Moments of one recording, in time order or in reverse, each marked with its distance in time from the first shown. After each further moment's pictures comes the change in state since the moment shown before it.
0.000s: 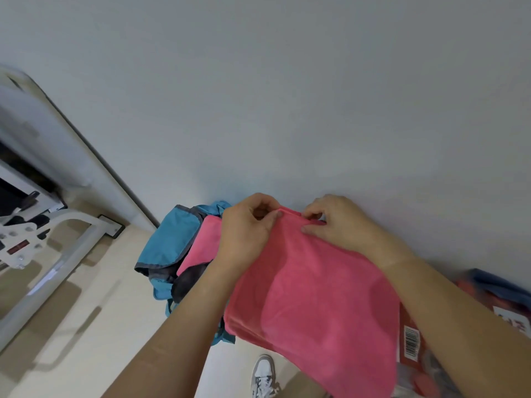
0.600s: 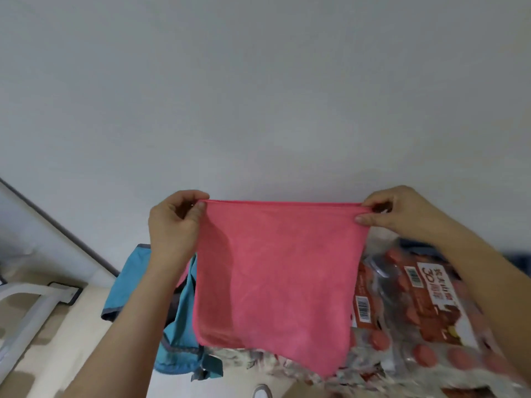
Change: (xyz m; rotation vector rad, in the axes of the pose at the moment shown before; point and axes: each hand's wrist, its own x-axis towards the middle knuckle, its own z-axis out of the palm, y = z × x) left_hand -0.002 0.038 -0.042 -0.142 0.122 0.148; right_hand -0.148 0.022 -0.105 0.263 0.262 0.431
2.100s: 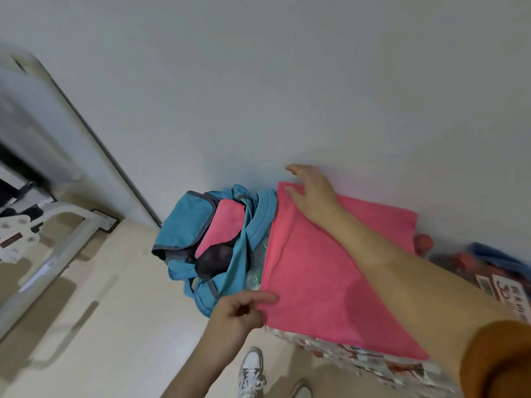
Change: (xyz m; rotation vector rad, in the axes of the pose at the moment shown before) left_hand -0.153 -0.083 -0.061 -0.193 -0.424 -0.638; right_hand 0.112 -0.074 0.231 -0.128 0.062 -0.308
